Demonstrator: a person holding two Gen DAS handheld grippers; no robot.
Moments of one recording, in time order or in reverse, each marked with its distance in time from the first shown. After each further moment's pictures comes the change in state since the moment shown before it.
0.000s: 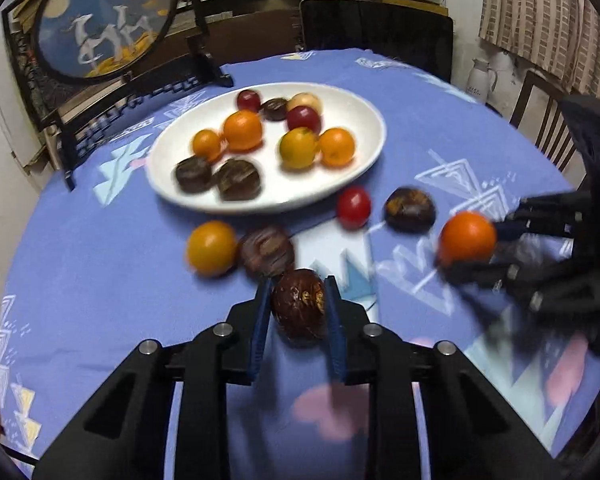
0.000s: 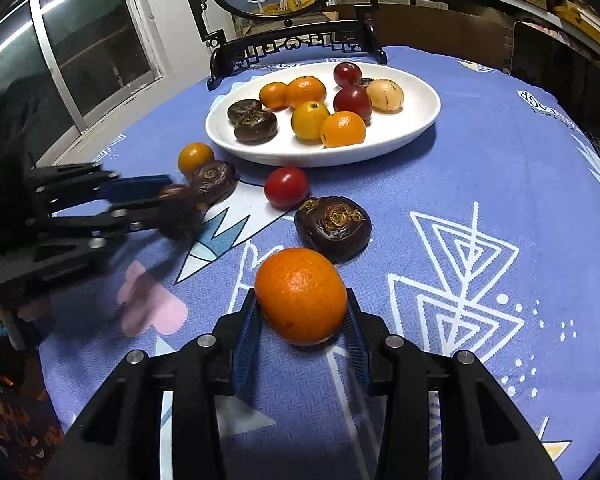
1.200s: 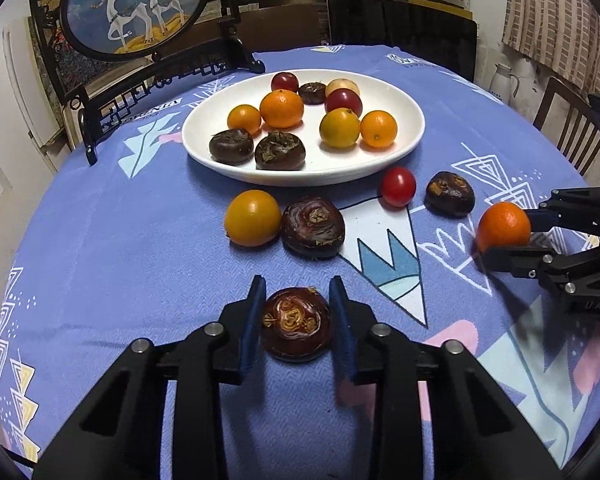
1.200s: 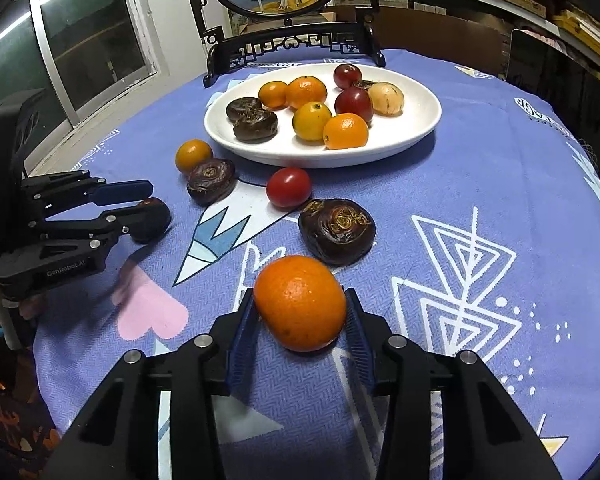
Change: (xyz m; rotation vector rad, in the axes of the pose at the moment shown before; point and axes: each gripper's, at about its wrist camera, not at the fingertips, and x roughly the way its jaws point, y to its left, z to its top) left arm 0.008 0.018 -0.012 -0.056 0.000 0.040; right arm 0.003 0.011 0.002 -0.018 -0.003 -0.054
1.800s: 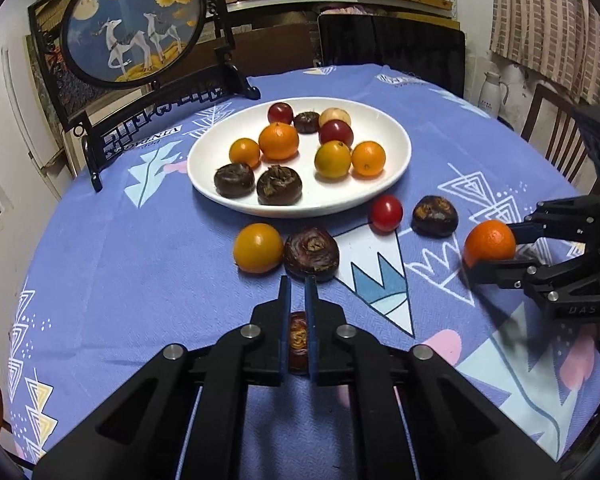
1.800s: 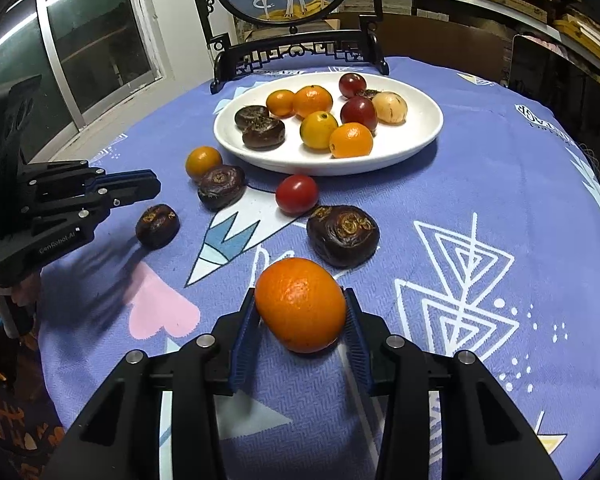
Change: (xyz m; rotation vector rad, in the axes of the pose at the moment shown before) left arm -0.022 0.005 0.010 0.023 -0.066 -0.014; right arm -0.008 0.001 0.000 -0.009 -0.024 0.022
